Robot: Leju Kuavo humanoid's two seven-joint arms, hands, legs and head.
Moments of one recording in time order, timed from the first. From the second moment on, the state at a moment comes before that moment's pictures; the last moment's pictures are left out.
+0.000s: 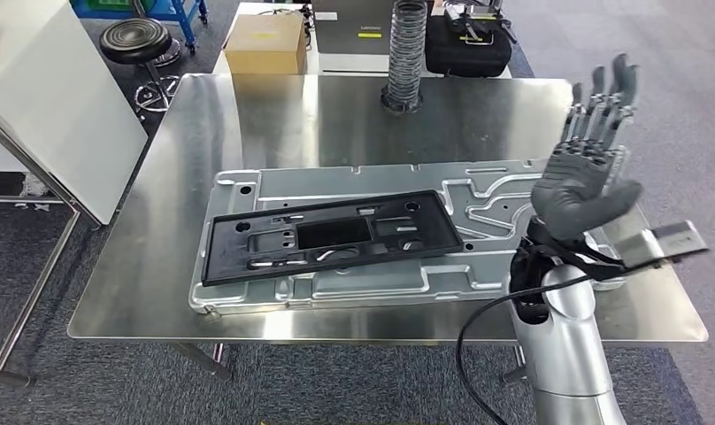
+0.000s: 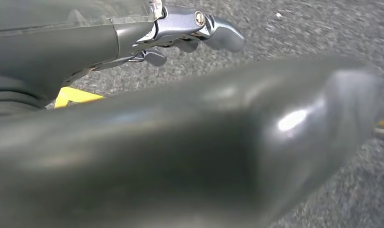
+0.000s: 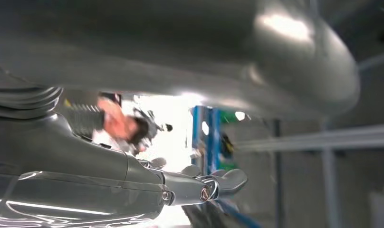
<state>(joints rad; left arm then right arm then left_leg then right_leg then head) -0.05 -0.03 1.21 -0.22 -0.80 0.13 -0.50 -0.42 0.00 0.14 -1.68 -0.07 -0.25 -0.68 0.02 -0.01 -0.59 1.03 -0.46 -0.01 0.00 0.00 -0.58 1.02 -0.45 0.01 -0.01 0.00</state>
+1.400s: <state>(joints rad) -0.06 -0.03 1.25 -0.22 -0.82 0.15 -0.49 0.08 0.00 -0.04 -1.89 0.09 -0.41 -0.70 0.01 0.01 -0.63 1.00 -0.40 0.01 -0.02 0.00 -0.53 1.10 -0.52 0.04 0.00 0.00</state>
